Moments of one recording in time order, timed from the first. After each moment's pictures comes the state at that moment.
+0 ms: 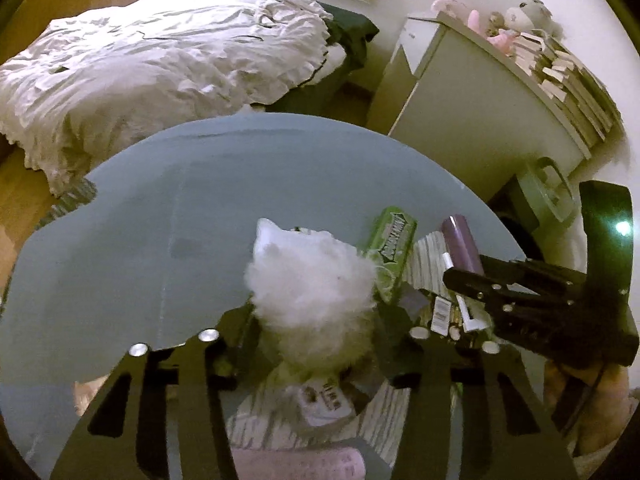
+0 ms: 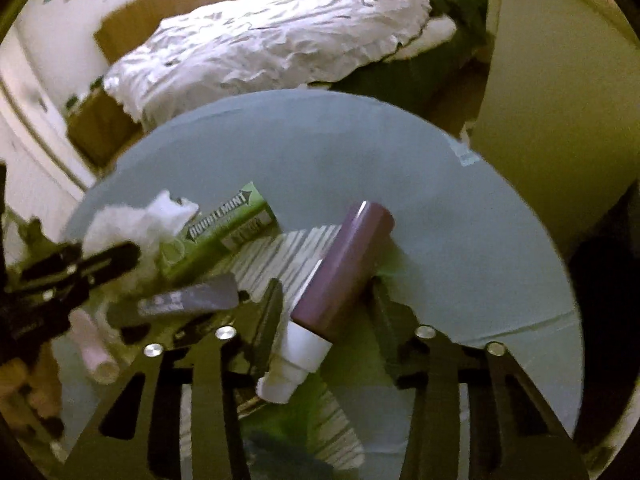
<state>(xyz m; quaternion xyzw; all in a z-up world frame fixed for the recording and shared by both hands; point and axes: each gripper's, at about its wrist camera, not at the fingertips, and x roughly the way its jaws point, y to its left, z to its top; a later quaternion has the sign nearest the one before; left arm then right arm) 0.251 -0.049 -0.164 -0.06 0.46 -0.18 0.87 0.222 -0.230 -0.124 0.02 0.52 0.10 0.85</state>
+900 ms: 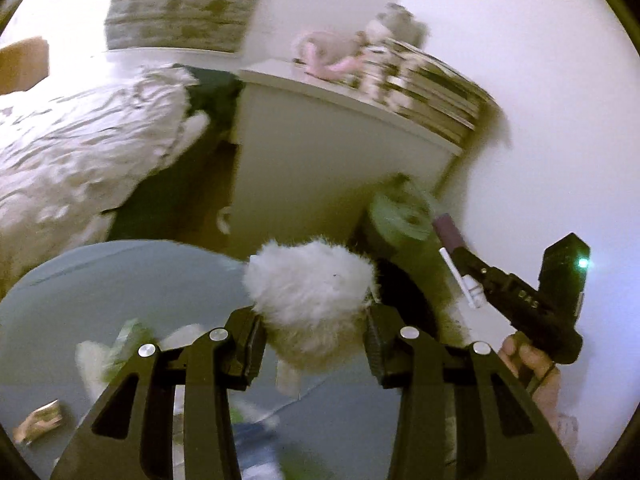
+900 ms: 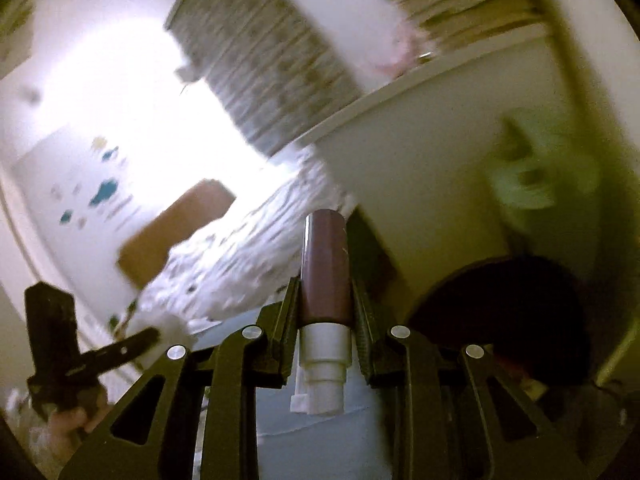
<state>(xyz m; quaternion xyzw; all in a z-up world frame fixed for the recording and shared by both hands) 0.197 -0.222 -0.054 -0.02 0.34 -0.37 0.86 0.072 -0.493 -0.034 0.30 0.20 0.03 0.93</state>
